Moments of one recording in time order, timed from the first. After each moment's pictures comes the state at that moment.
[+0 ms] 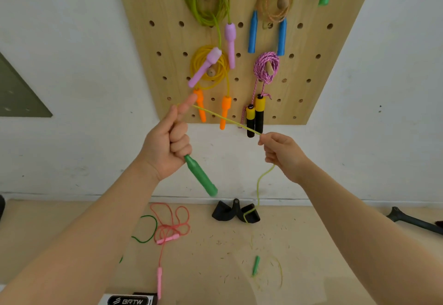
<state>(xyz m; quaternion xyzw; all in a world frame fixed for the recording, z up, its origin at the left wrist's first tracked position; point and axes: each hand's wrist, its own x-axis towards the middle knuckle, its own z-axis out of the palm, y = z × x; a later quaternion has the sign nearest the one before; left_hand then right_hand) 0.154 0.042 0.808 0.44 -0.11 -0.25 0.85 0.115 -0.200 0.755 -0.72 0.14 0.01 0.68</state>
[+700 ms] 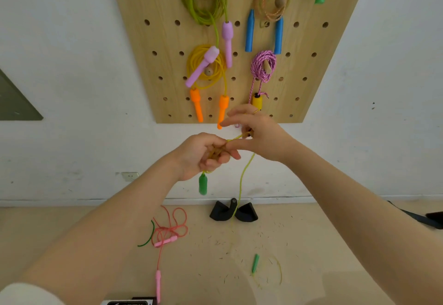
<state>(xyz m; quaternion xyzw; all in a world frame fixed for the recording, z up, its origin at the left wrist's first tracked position) 0.155 0.014 0.796 0.66 -0.17 -0.39 0.61 0.118 -0.152 0.816 -0.92 -0.13 -0.05 0.37</state>
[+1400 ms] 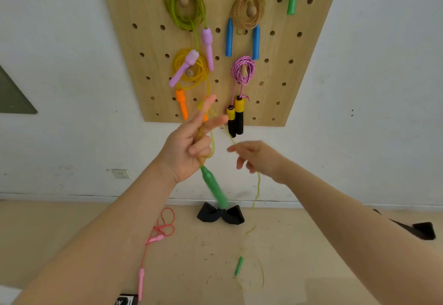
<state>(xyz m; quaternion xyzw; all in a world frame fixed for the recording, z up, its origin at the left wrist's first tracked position) 0.098 -0.033 0.815 0.40 -0.15 -0.30 0.86 0.072 -0.214 0.780 -0.86 0.04 0.12 0.49</state>
